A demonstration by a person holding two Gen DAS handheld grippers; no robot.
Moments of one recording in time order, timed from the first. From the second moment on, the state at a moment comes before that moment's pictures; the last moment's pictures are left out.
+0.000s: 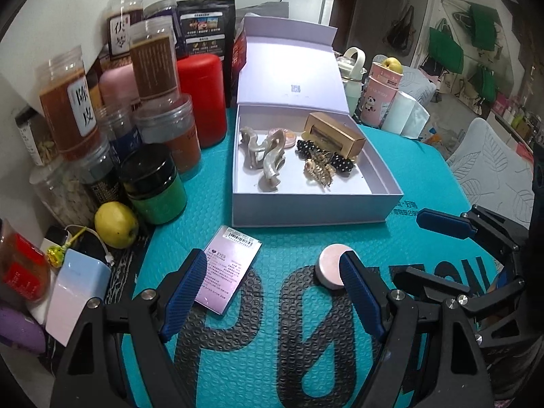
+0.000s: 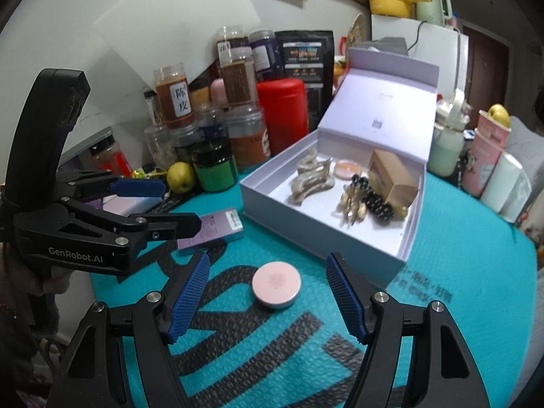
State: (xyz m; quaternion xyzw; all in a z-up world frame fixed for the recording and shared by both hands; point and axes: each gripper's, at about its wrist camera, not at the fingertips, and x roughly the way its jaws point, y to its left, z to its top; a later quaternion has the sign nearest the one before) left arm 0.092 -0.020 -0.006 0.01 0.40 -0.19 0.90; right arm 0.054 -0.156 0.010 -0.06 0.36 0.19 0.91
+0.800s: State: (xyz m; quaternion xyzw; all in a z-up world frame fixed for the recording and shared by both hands) left arm 0.148 -0.006 -0.075 0.01 0.46 -0.17 0.87; right arm 0.100 -0.158 -0.063 -0.06 0.44 0.16 0.88
